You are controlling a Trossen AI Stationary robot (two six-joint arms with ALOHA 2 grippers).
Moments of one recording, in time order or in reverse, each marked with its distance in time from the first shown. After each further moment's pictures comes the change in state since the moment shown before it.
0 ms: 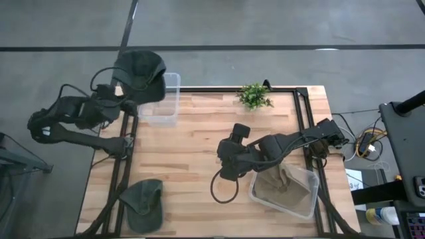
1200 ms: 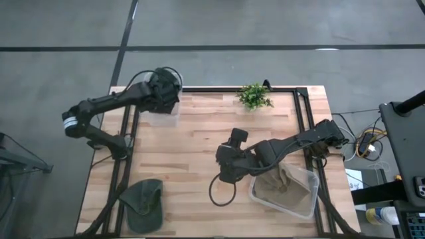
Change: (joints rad) left arm 0.447 0.546 -0.002 0.043 0.254 0.163; right arm 0.010 0.000 -0.114 0.075 0.000 0.003
